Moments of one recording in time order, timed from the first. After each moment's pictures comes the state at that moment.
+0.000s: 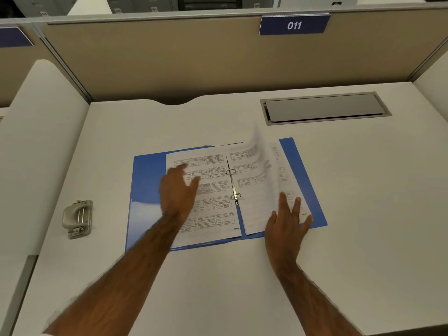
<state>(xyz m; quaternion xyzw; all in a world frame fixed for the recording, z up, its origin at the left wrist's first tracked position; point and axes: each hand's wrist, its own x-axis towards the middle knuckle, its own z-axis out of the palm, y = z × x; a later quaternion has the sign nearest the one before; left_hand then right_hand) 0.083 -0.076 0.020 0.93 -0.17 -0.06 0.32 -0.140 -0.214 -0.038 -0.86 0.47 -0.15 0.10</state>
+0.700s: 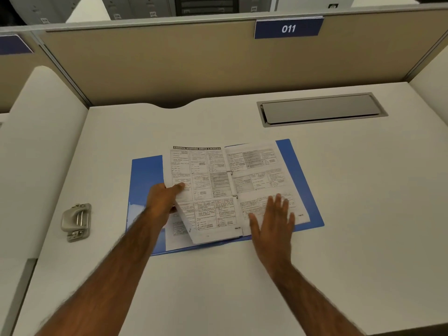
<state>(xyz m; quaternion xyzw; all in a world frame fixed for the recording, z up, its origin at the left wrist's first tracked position) 0.103 -0.055 0.018 0.75 0.09 -0.31 0.58 -0.140 -0.199 -0.024 -0.90 0.41 -0.08 0.13</state>
